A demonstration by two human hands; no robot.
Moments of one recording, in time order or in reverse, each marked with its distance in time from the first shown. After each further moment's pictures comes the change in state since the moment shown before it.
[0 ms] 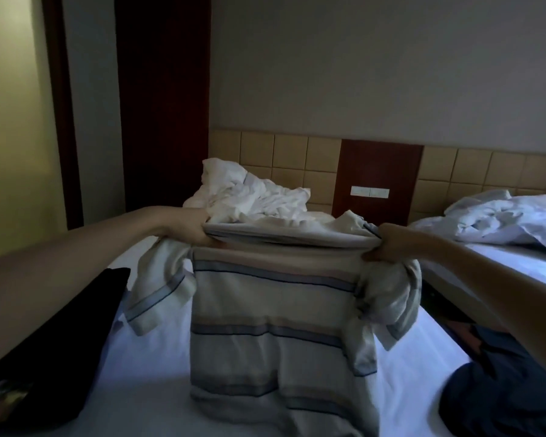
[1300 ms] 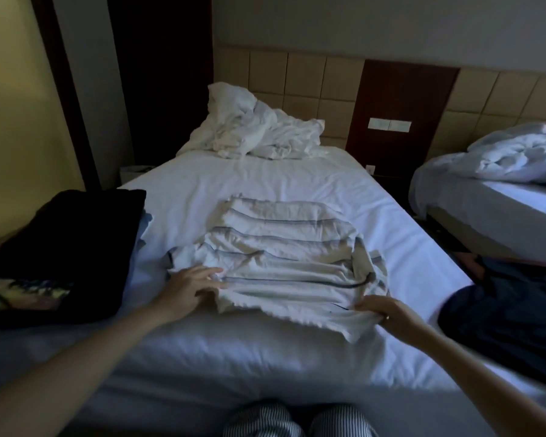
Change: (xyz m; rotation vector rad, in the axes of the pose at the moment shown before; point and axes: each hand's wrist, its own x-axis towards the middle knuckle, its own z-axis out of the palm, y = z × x) left_hand -0.045 -0.138 0.269 0.017 0.445 0.395; right_hand -0.074 0.070 0.277 0.284 0.214 -0.455
